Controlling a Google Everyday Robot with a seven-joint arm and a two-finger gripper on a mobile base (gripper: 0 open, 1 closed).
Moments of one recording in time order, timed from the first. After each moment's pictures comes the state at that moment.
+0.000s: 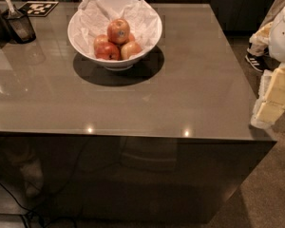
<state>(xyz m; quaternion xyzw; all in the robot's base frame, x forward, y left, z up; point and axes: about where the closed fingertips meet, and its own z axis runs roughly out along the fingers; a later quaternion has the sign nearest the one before) 0.438 -0.217 0.976 -0.60 0.78 -0.03 0.16</state>
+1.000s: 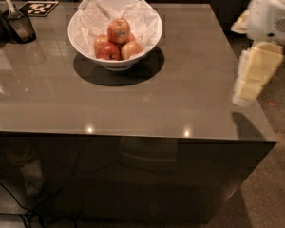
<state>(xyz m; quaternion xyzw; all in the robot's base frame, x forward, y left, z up) 0.475 -0.195 0.984 -0.61 0.78 -0.02 0.14</state>
